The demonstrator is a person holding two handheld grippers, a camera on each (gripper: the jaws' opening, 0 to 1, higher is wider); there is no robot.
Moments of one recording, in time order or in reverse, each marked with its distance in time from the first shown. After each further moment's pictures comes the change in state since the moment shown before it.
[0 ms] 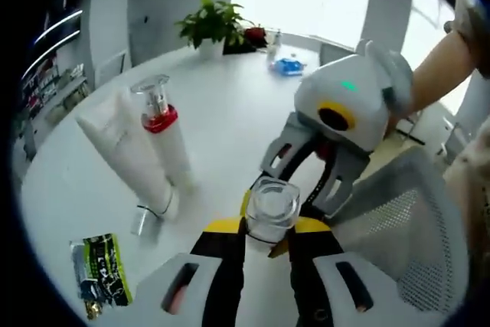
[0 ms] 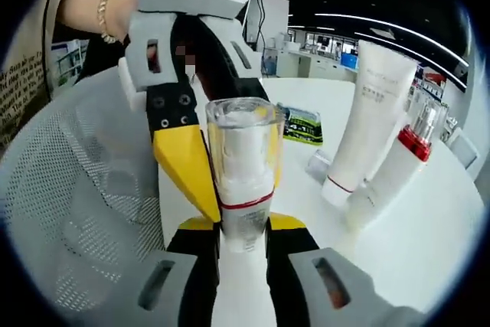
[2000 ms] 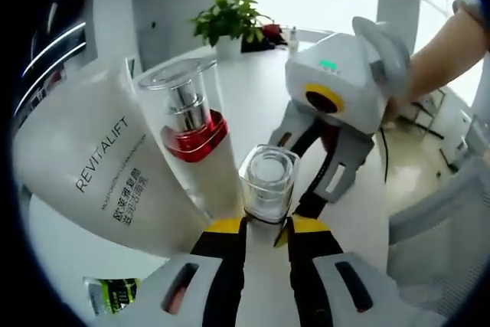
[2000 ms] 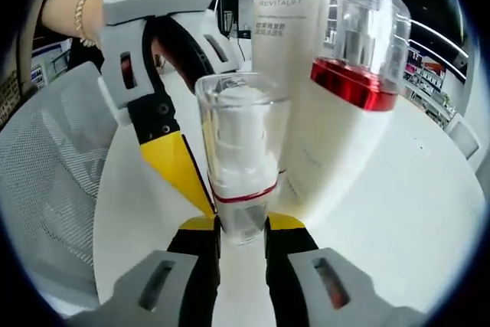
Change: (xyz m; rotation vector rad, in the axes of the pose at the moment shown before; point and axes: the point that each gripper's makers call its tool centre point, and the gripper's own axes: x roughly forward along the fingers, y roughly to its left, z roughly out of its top) left arm 0.052 0.072 0.024 0.013 -0.004 0.087; right arm 0.012 -0.094 -0.032 0.036 0.052 0.011
